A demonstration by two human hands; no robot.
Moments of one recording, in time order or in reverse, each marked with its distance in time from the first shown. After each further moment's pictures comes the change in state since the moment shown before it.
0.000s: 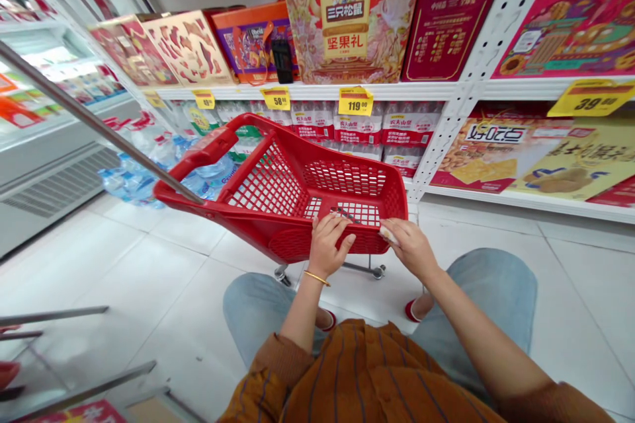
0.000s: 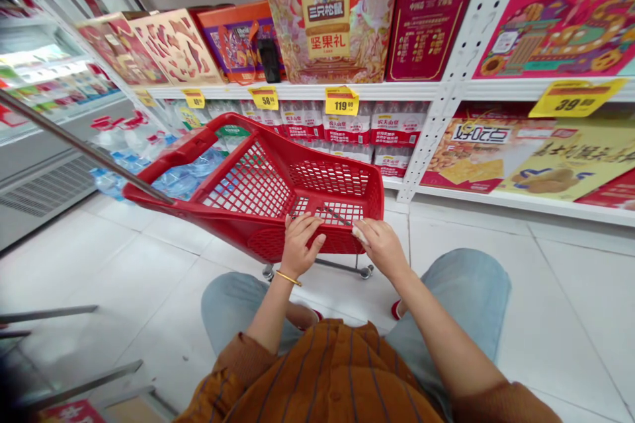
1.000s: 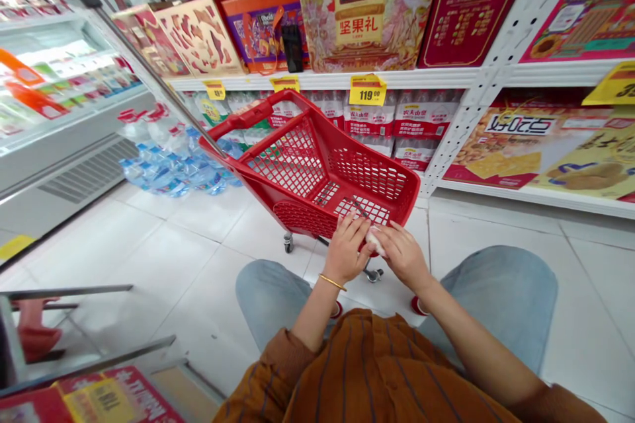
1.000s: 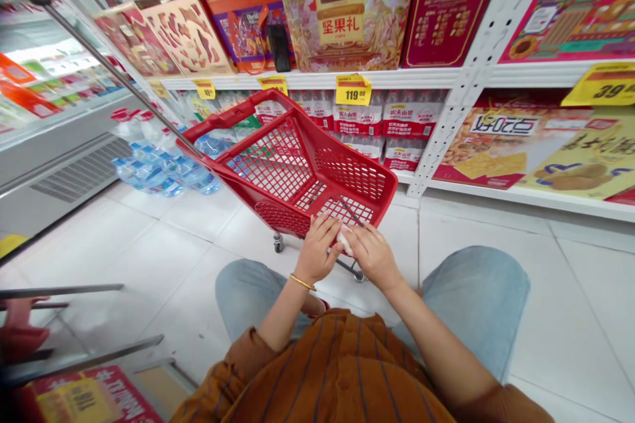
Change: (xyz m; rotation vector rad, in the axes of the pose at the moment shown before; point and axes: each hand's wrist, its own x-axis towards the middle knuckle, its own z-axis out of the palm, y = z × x) left_hand -0.017 0.023 0.008 -0.036 -0.139 0.069; right_hand -0.014 -0.041 0.015 0.050 -0.023 -0.143
